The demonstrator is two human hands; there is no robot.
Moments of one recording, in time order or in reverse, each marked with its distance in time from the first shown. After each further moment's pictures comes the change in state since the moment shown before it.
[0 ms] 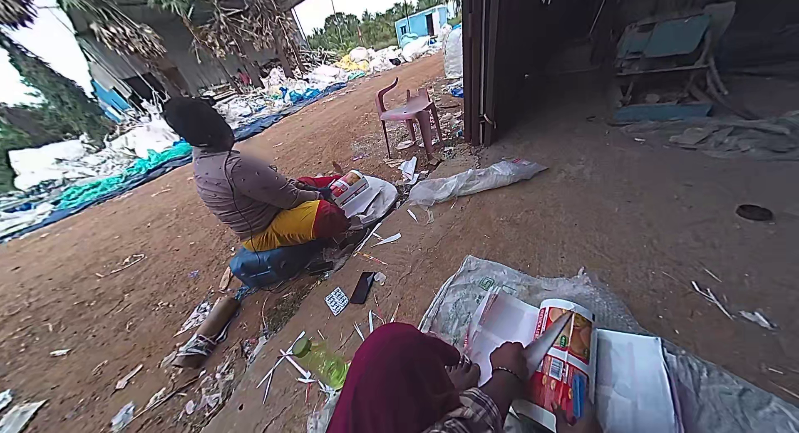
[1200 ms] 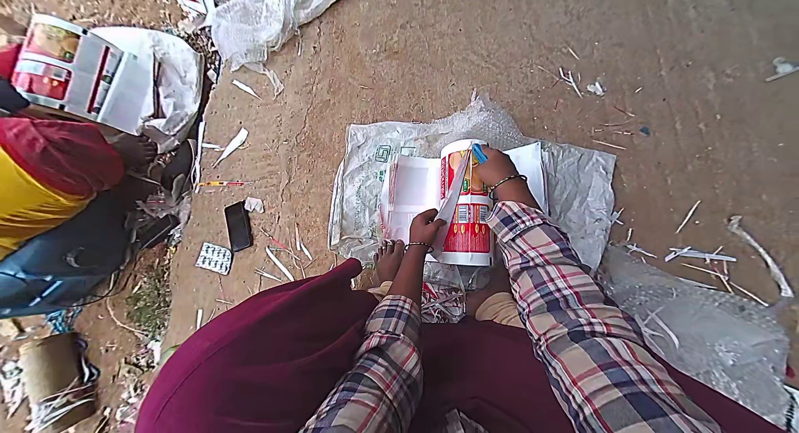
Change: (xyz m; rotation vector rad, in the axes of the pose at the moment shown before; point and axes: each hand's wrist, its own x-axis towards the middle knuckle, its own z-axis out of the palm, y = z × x) left_hand 0.058 -0.047 0.040 -0.515 -0.066 0.182; right_hand 0.182 -0.091 -0.044 -0.227 -0.311 0.060
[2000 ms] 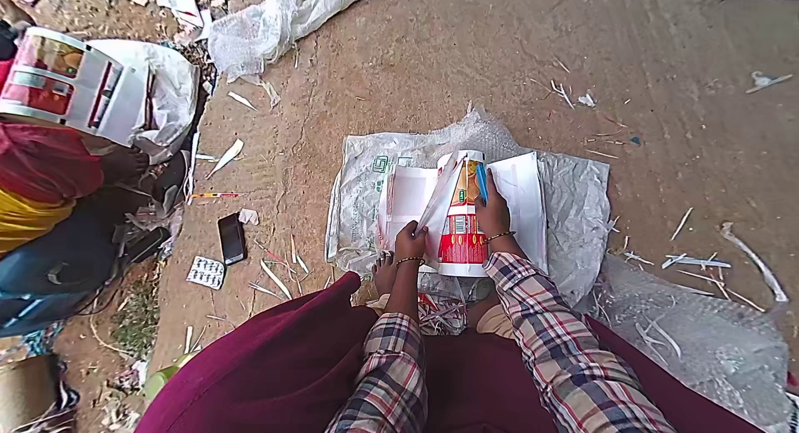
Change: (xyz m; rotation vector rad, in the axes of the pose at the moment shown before) left_hand -0.004 -0.010 -0.019 0.207 0.189 -0.104; right_hand -0.043 0.048 0.063 0.147 0.258 -0.053
